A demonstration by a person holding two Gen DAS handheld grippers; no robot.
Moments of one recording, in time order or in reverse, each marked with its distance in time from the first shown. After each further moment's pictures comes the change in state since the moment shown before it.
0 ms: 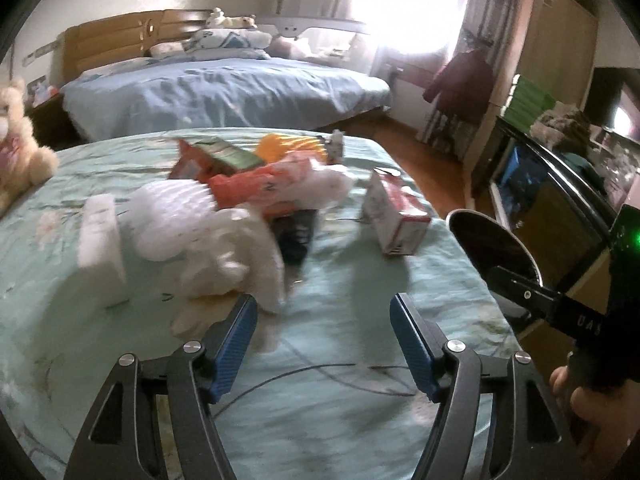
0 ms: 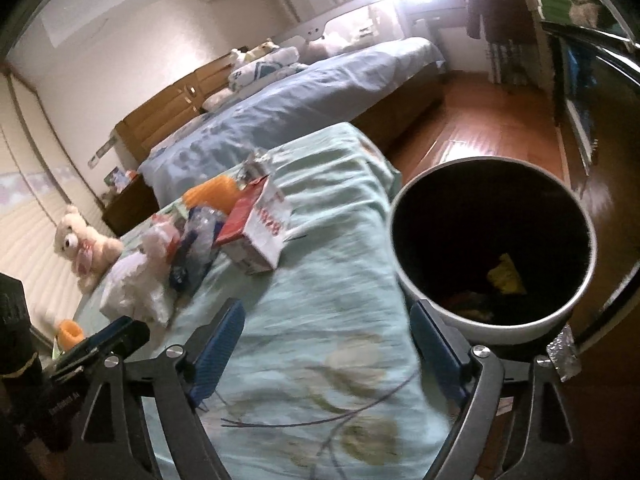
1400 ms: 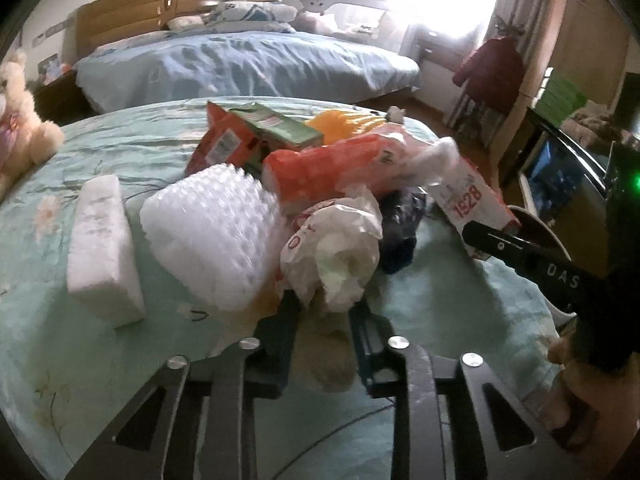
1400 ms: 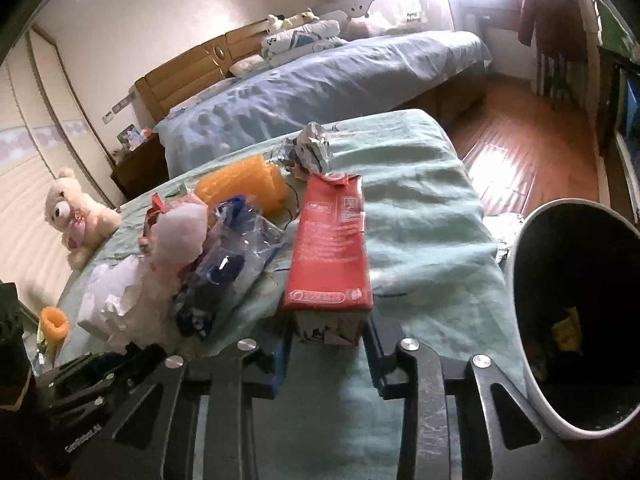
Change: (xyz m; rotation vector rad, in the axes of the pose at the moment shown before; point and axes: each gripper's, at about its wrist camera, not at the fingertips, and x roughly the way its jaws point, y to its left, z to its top) left arm 0.045 0.028 0.028 -0.043 0.093 0.039; right arm 0.075 0.047 0.031 -0.124 0.065 0.035
